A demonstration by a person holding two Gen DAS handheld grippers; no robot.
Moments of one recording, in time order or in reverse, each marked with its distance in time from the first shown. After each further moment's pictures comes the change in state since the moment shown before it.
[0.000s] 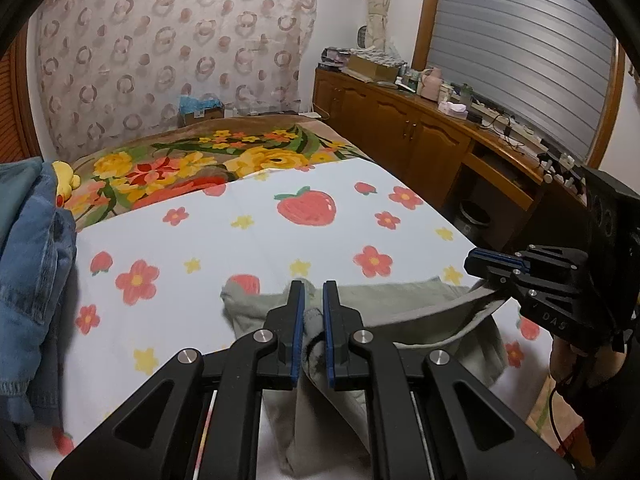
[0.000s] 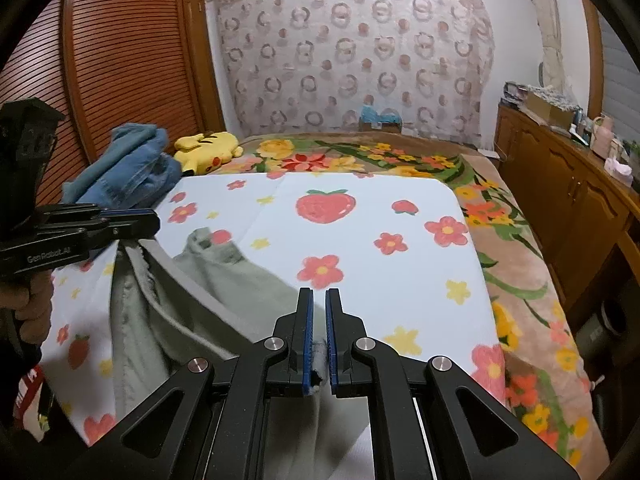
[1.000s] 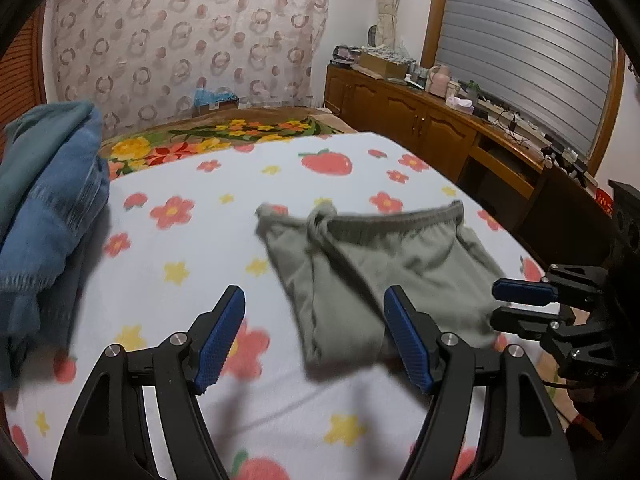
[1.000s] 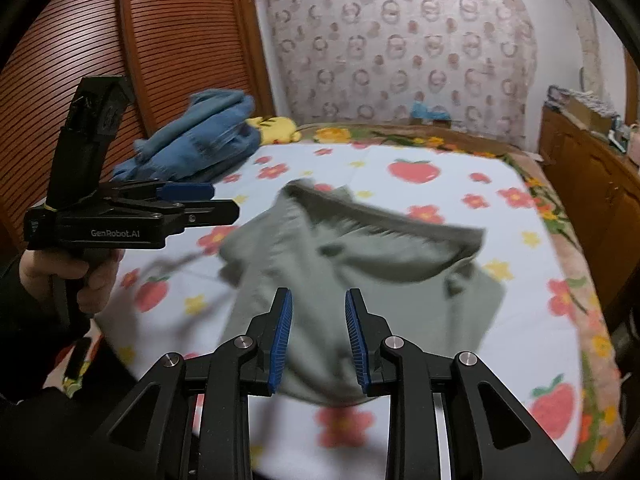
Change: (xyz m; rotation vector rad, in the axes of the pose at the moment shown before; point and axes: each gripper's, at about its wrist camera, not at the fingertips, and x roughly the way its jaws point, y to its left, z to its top) left arm -0.043 0.016 -0.073 -0.018 0.002 0.030; right arm -0.056 0.078 -0.069 -0.061 0.019 0.205
